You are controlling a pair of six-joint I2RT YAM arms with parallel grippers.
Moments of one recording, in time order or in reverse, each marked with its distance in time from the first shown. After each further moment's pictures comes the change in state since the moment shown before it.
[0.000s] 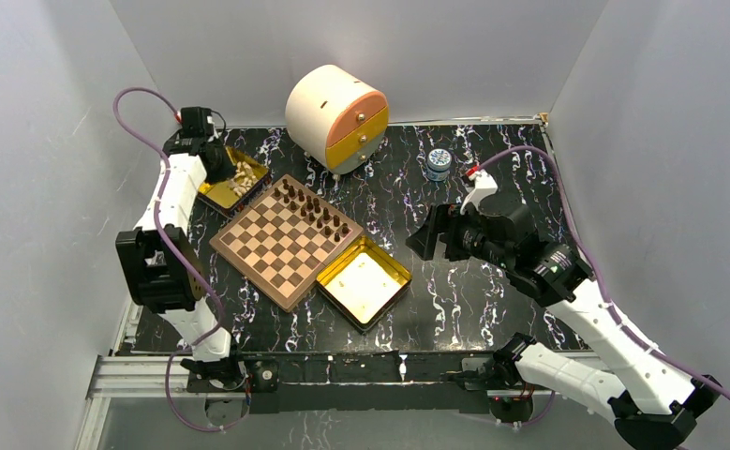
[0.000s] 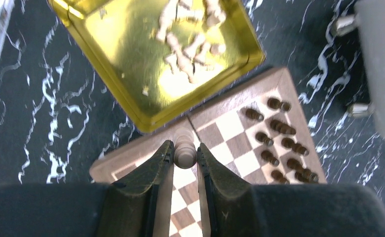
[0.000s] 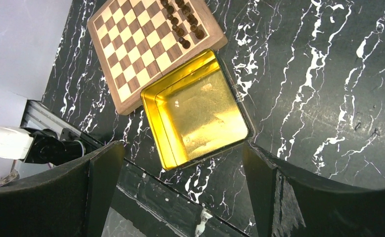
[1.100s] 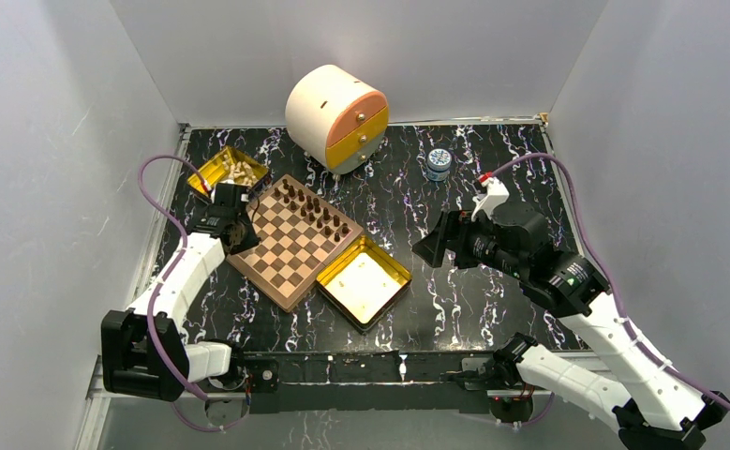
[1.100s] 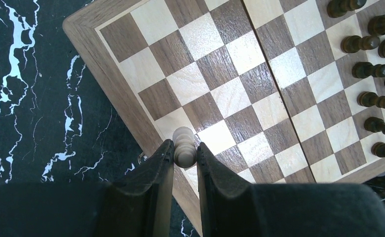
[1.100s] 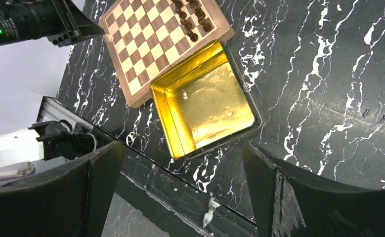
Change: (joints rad) left arm -0.223 -0.519 -0.701 0.067 -0.143 -0.131; right arm 0.000 -0.076 0.000 -0.065 -0.019 0.037
